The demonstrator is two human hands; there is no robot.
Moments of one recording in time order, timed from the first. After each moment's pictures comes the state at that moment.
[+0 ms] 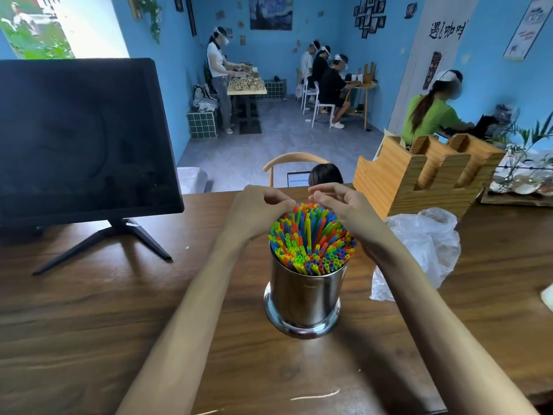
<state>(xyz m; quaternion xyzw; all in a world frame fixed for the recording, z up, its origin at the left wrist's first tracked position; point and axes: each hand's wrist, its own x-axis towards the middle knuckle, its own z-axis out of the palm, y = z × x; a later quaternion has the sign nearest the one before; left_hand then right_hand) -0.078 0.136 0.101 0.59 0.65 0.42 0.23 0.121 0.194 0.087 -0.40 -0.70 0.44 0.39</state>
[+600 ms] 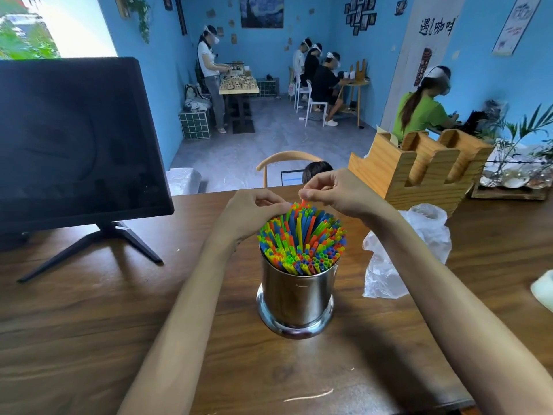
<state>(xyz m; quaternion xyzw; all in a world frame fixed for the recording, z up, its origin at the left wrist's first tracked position) -0.078 0.142 0.096 0.58 0.63 0.42 0.29 0.126 0.217 0.122 -0.41 -0.79 0.36 0.27</state>
